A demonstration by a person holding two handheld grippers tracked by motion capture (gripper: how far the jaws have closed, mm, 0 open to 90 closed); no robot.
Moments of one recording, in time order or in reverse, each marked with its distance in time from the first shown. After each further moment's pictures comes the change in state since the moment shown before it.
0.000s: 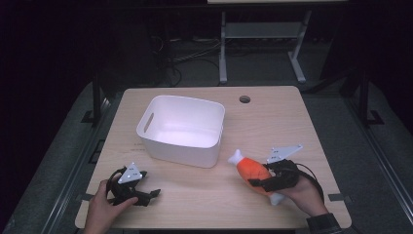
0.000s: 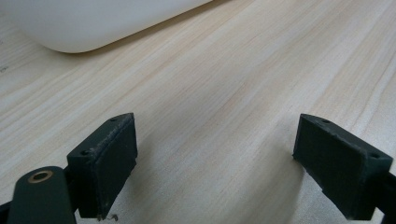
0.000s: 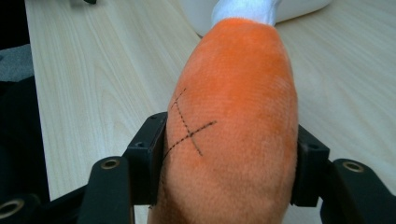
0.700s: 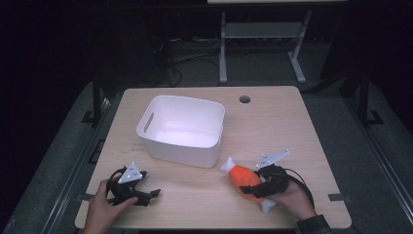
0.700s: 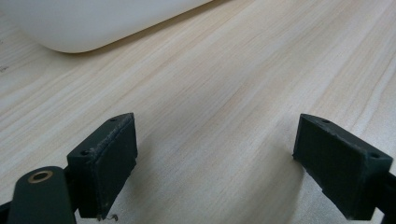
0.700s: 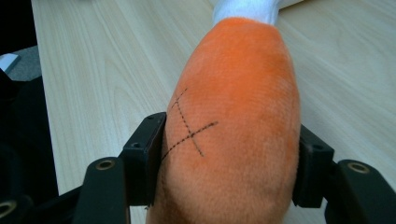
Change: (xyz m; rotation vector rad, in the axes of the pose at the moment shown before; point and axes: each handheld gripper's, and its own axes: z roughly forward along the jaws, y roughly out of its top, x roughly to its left) left arm 0.000 0.000 0.000 0.000 0.000 0.000; right arm 0.013 -0.004 0.029 0.042 0.050 0.048
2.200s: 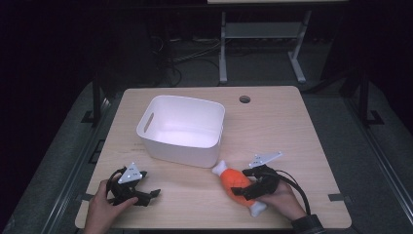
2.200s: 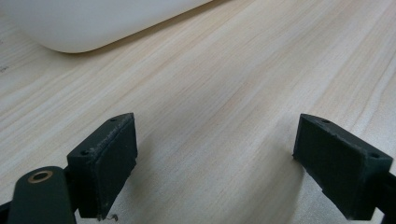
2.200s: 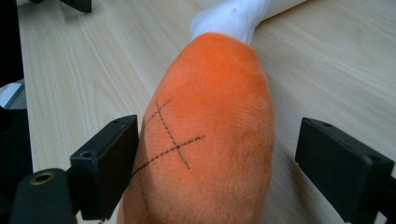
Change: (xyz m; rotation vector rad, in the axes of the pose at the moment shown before) left arm 0.000 0.000 0.000 0.000 0.000 0.001; right arm 0.002 0.000 0.028 -0.054 -0.001 0.093
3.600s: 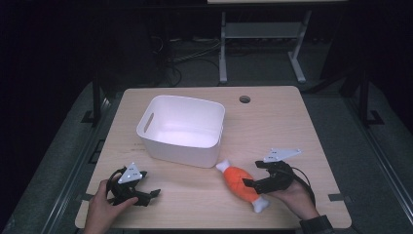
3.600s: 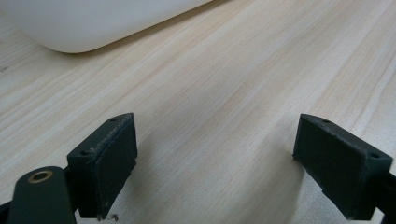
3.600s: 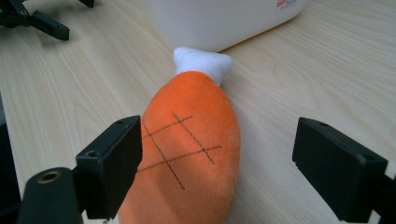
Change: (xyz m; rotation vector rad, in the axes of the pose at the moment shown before) left arm 0.000 0.000 0.000 0.000 0.000 0.000; right arm -0.001 0.005 -0.043 -0.085 -0.139 -0.016
